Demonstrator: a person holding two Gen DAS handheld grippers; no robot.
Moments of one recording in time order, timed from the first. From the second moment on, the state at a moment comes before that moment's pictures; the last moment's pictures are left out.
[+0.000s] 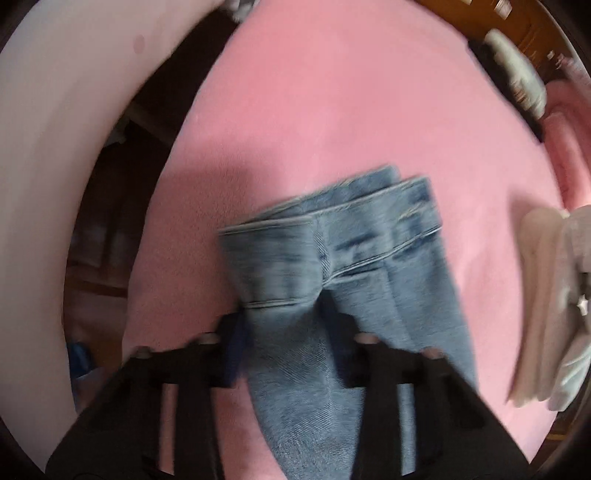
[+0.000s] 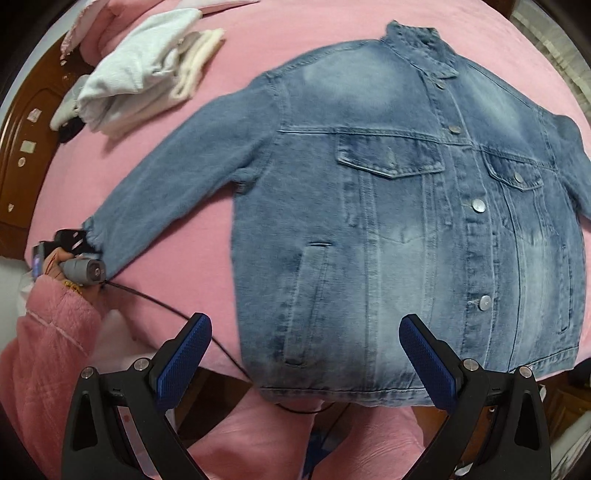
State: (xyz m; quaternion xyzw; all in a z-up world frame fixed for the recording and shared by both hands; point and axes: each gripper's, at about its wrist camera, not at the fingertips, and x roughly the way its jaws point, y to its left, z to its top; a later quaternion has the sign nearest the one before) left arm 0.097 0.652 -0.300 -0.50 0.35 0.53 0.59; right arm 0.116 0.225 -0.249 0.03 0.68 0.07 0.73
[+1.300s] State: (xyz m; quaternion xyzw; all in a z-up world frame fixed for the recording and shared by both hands) left arm 0.339 -0.032 -0.233 -0.01 0.45 -0.03 0.89; right arm 0.245 -0.218 -0.260 0.18 0.58 -0.07 0.79
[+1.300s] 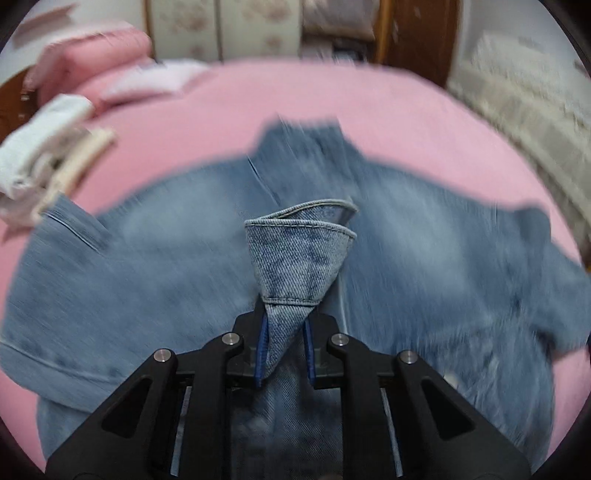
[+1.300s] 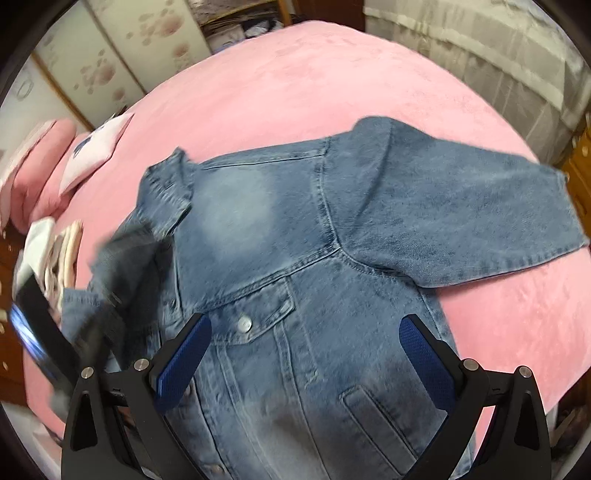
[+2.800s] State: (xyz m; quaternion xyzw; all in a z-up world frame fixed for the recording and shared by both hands) left arm 0.304 0.174 -0.256 -0.10 0.59 0.17 0.79; right arm 0.321 -0.223 -0.301 0.26 0.59 -0.11 0.76
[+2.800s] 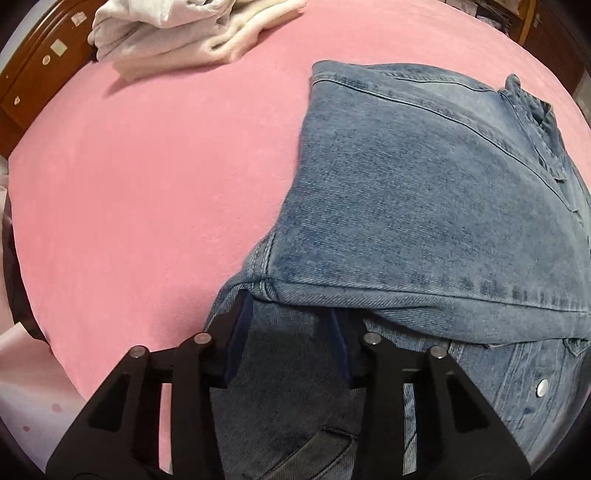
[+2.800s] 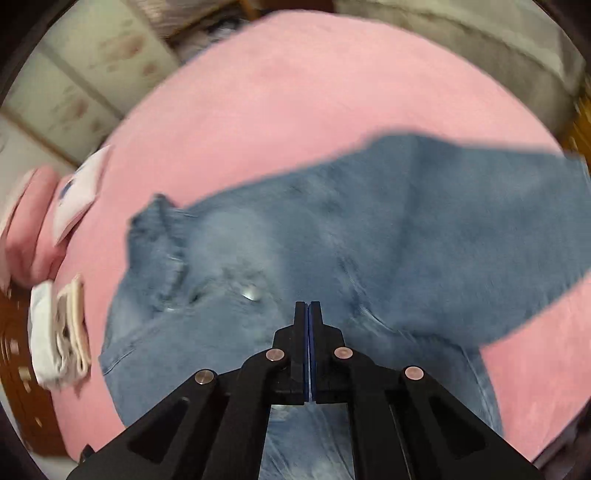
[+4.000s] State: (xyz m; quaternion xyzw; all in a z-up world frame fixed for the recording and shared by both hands) left arm 0.382 0.167 -0.190 -0.11 0.60 -0.08 0.79; right arm 0.317 -0.073 -0.333 0.20 0.59 0.08 0.78
